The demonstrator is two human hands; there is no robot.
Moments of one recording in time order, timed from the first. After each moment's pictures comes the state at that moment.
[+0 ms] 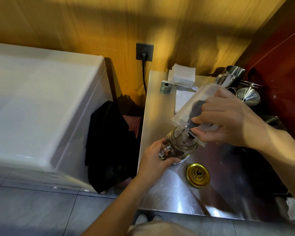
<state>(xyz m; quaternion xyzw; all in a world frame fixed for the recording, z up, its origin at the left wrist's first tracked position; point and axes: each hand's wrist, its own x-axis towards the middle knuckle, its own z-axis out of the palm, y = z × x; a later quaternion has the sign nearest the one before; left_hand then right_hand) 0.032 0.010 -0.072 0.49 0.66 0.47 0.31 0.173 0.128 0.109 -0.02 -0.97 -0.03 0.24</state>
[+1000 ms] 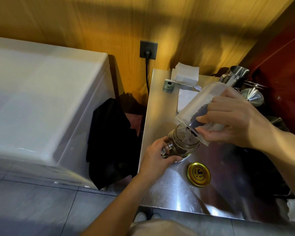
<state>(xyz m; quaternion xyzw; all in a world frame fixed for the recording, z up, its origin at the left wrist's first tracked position) 0.034 0.010 -0.069 0.48 0.67 0.46 0.32 0.175 0.125 0.110 -0.02 -0.97 -0.04 0.24</state>
